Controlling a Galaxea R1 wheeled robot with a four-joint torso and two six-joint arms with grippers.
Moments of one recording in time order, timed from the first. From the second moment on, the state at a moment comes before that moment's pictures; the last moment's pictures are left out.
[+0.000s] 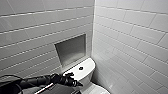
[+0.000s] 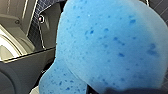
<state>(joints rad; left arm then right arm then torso) 0.41 2.41 -1.45 -0.12 0.47 -0.32 -1.46 2.62 -2.07 0.72 0.06 -0.52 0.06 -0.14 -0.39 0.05</state>
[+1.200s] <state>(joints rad) 0.23 2.62 -1.77 -0.13 0.53 -0.48 -1.43 2.62 -2.06 0.72 0.06 -0.52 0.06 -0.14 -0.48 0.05</state>
